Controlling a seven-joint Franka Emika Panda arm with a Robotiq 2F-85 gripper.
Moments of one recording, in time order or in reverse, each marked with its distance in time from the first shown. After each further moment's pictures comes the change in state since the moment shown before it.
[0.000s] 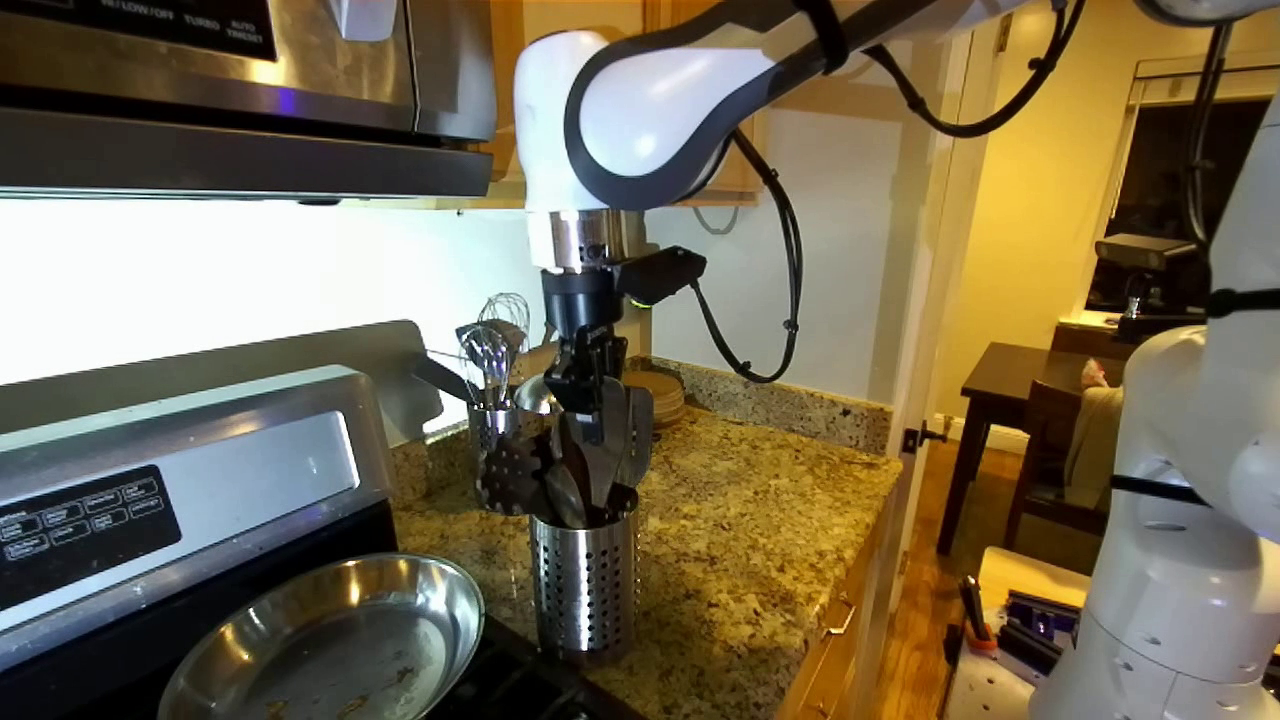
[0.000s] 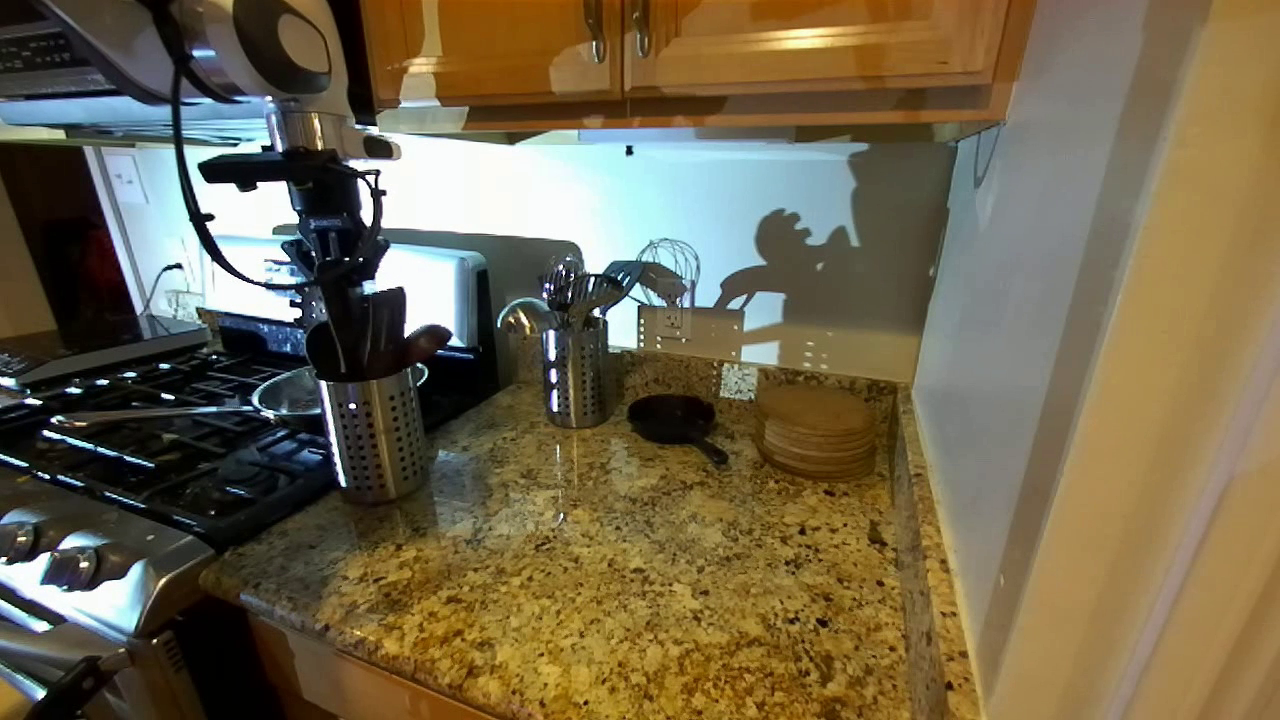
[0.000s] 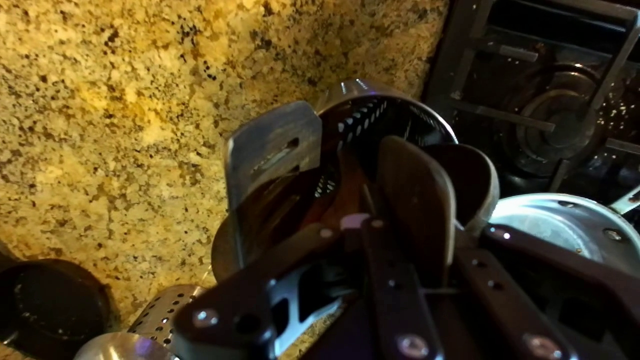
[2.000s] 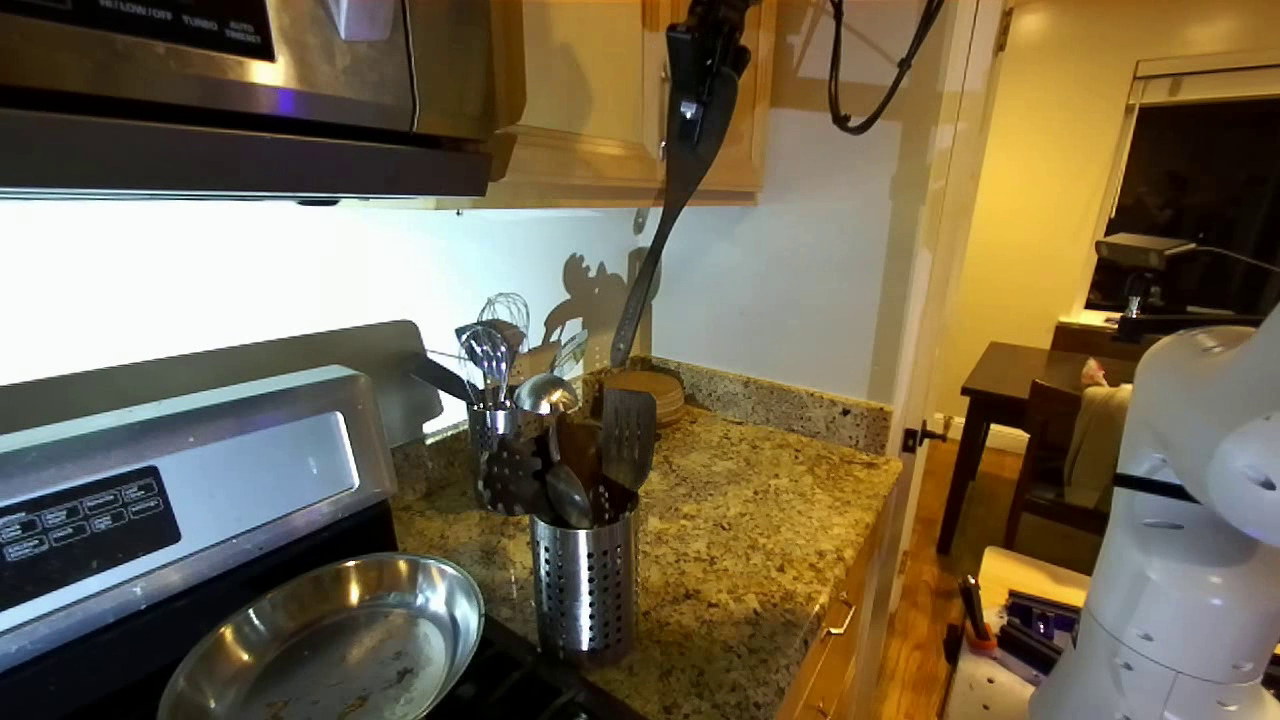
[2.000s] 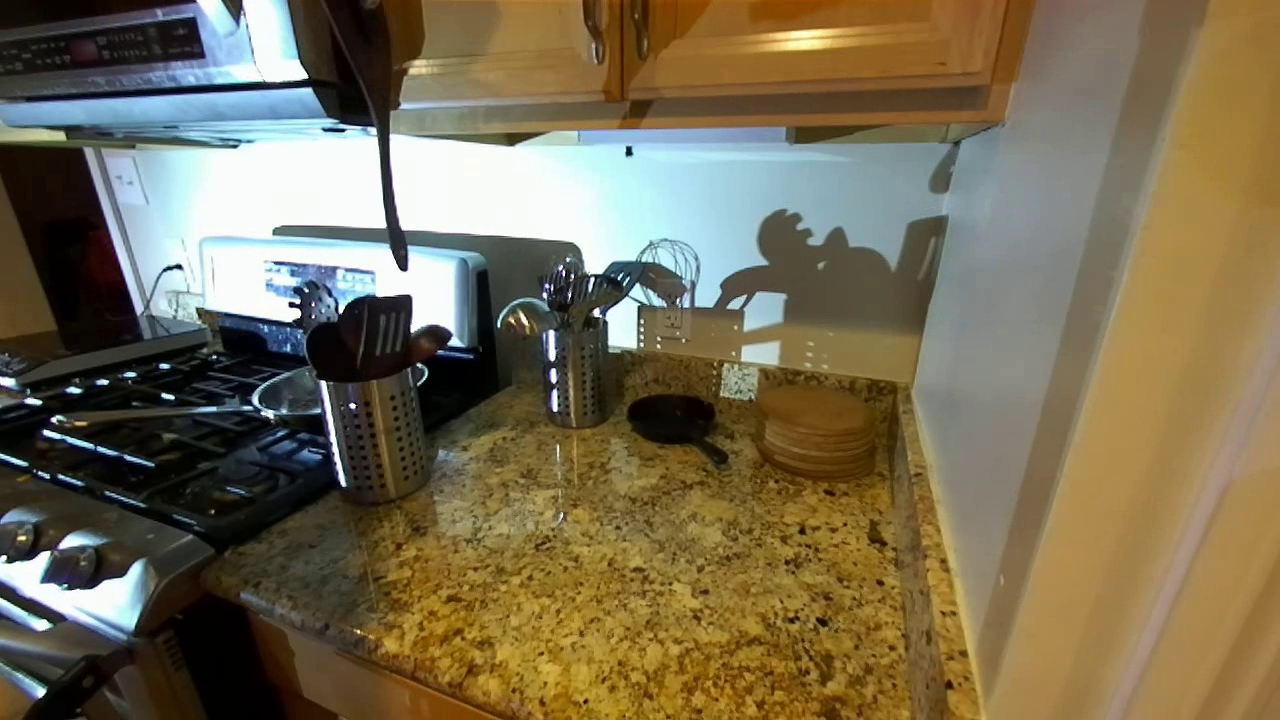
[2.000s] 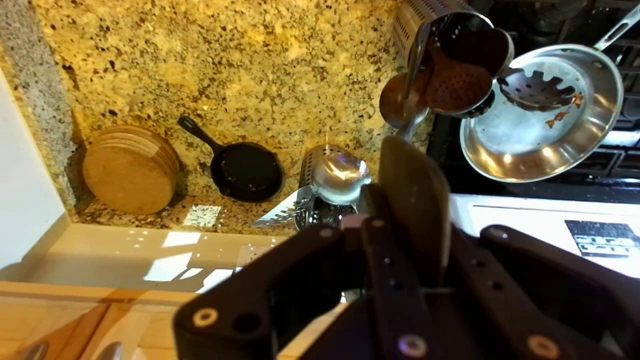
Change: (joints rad) arm -0.086 -0.405 -0.163 0.254 -0.006 -0.354 -0.078
